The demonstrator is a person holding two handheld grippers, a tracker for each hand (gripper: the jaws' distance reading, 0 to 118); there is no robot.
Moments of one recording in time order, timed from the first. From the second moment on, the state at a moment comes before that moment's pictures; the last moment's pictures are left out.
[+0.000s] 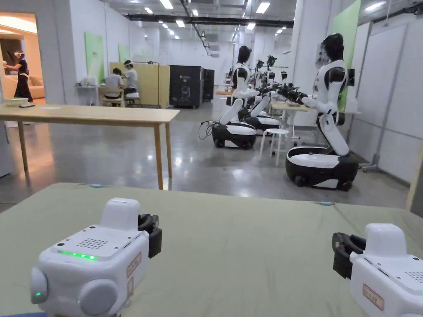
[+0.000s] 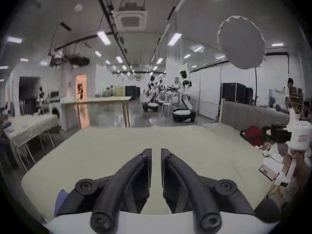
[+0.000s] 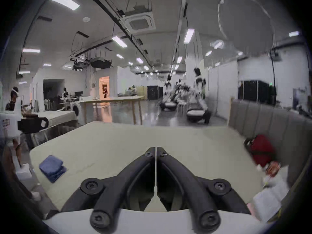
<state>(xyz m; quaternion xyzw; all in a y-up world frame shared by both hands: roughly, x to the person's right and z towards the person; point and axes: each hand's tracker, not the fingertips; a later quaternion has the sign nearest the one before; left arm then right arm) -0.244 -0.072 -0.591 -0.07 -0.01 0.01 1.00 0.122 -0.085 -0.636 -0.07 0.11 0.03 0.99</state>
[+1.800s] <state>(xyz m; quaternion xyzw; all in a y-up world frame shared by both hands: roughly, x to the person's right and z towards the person) -0.196 -0.055 -0.605 -0.06 -0.01 0.00 1.00 0.120 -0.046 -0.646 -0.11 0.08 -0.07 0.99</state>
